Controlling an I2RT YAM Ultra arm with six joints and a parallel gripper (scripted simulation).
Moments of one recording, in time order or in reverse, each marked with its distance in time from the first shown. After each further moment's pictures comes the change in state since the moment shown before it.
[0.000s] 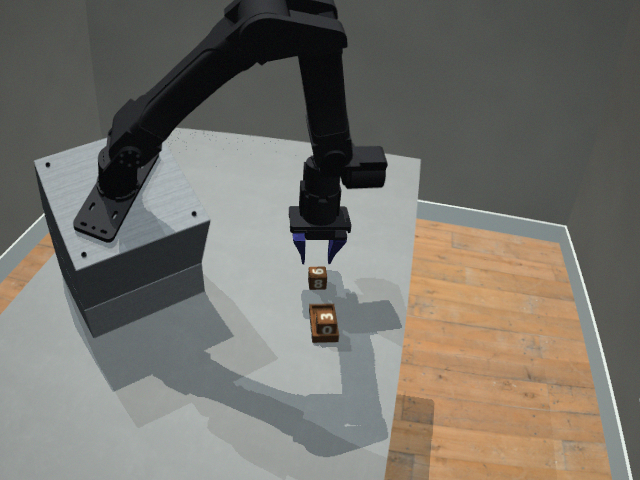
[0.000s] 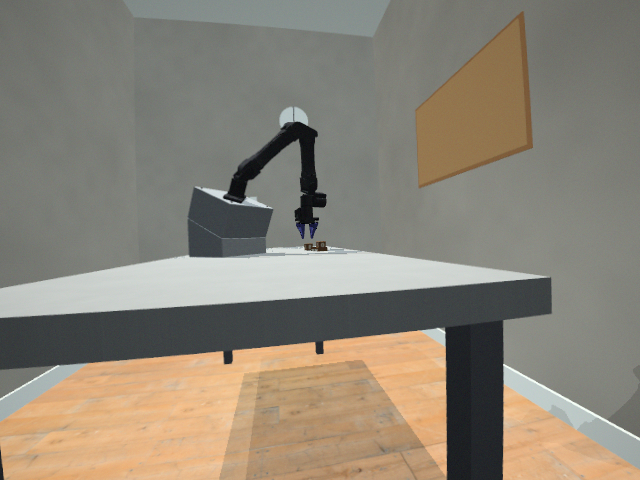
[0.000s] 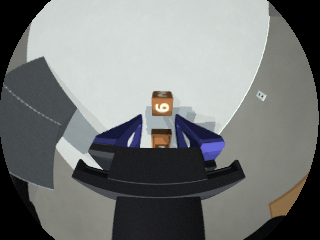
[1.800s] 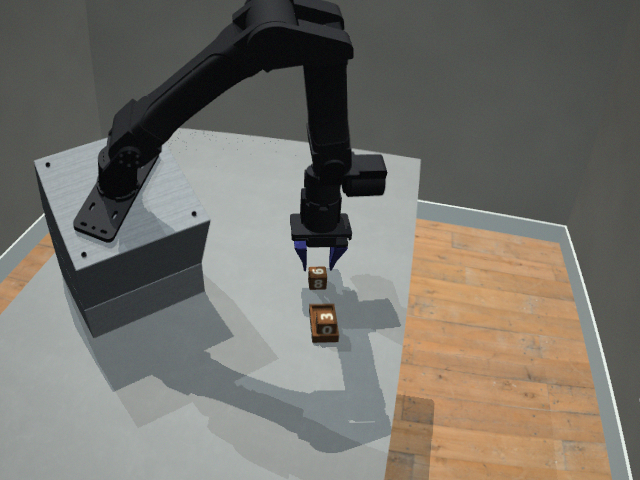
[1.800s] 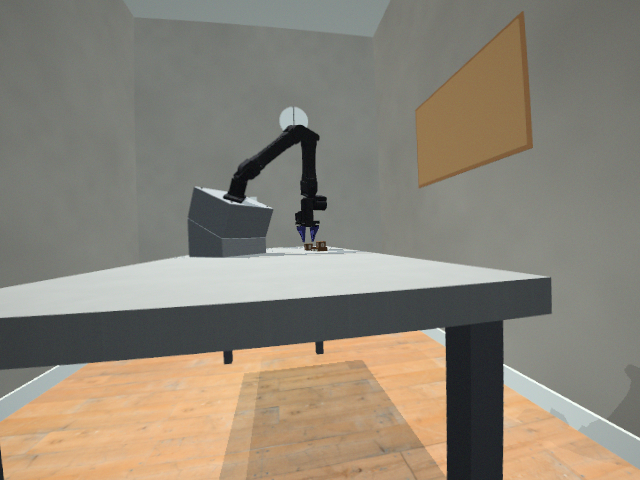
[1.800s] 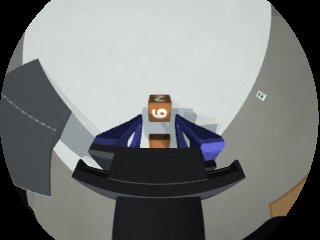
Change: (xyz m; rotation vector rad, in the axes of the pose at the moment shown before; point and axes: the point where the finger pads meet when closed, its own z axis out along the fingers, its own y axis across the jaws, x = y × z) arm 0.000 -0.004 0.016 0.012 0.002 0.000
